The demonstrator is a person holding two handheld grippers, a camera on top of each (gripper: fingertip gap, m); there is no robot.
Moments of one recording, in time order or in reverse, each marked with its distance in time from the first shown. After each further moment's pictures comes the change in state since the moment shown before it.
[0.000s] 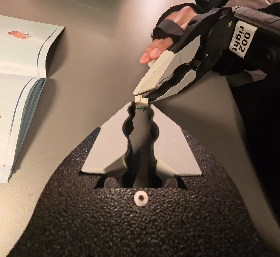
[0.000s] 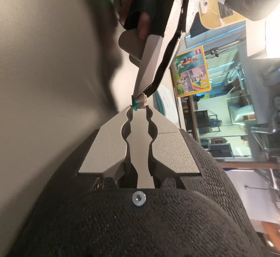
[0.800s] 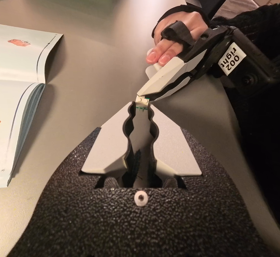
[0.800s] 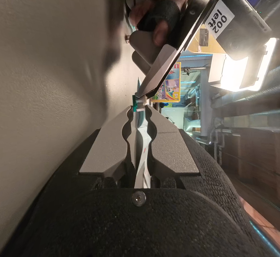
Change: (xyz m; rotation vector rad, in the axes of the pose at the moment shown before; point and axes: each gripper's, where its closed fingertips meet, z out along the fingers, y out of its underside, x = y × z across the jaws) left arm 0.004 -0.005 -0.002 0.031 0.022 0.016; right arm 0.007 -0.005 -0.005 -0.025 0.133 -0.330
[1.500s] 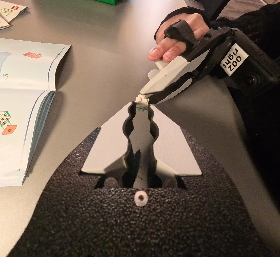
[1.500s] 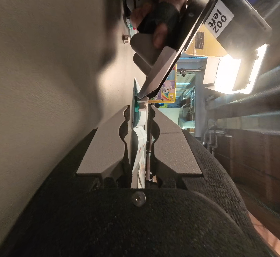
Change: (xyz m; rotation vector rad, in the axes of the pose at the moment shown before) left arm -0.002 -0.007 -0.004 0.030 -0.036 0.051; right arm 0.004 -0.001 -0.001 0.001 0.024 -0.035
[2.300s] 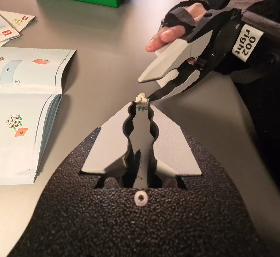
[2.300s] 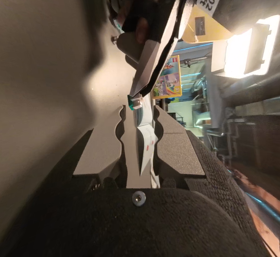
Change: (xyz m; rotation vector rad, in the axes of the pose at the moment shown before) left arm -0.003 -0.001 -0.002 0.000 -0.036 0.056; right arm 0.010 0.003 -0.001 -0.014 -0.010 0.160
